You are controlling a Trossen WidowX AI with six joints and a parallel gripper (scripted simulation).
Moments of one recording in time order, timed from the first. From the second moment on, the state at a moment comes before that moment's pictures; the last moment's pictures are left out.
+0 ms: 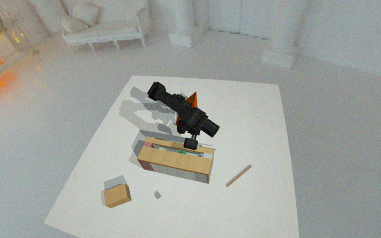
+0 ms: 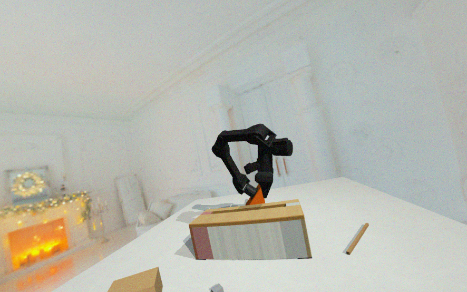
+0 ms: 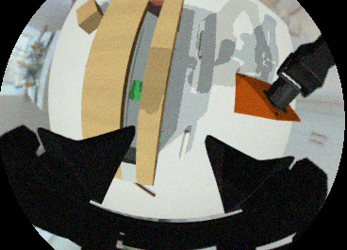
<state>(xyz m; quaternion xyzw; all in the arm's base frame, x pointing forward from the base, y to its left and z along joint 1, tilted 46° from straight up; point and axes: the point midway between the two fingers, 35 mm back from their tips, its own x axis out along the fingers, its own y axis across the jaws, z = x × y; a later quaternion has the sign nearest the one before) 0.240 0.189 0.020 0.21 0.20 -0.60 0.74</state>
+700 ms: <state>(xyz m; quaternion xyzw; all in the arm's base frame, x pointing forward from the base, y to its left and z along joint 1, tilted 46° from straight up) 0.253 0.174 0.009 0.23 0.18 -0.60 0.74</state>
